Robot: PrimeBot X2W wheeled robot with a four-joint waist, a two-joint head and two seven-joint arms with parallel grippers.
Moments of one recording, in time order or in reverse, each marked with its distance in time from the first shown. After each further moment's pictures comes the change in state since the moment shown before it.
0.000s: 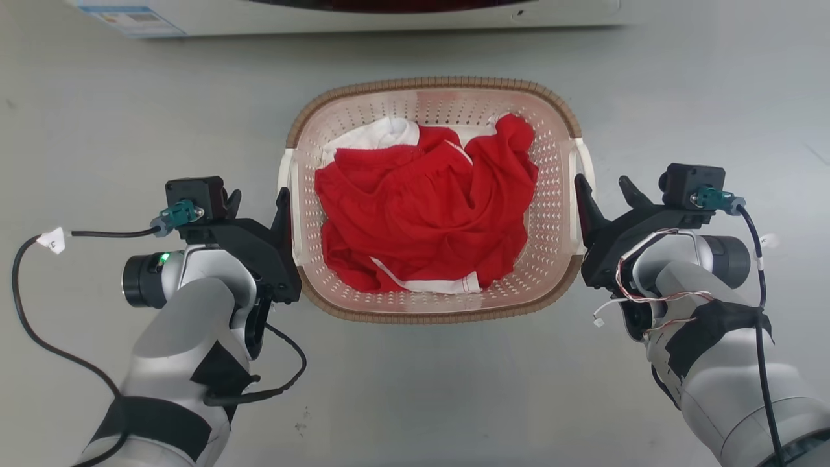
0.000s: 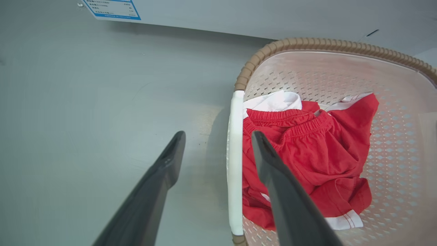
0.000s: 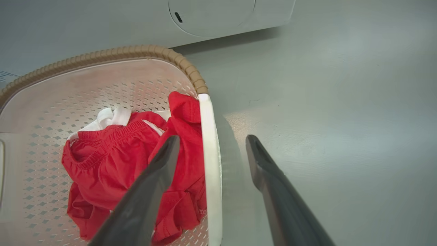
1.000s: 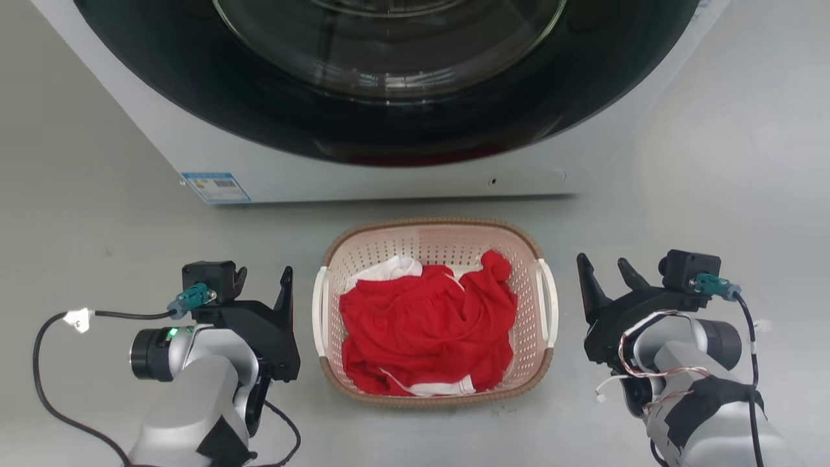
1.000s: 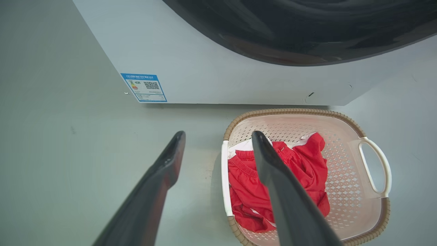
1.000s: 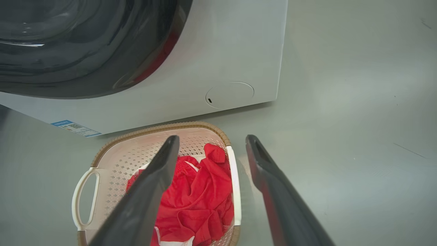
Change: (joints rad) left arm 0.173 0.017 -0.030 -0.023 0.030 -0.014 -0.053; right arm 0.186 -0.003 -0.045 -0.030 0.017 0.025 -0.048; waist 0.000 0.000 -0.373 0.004
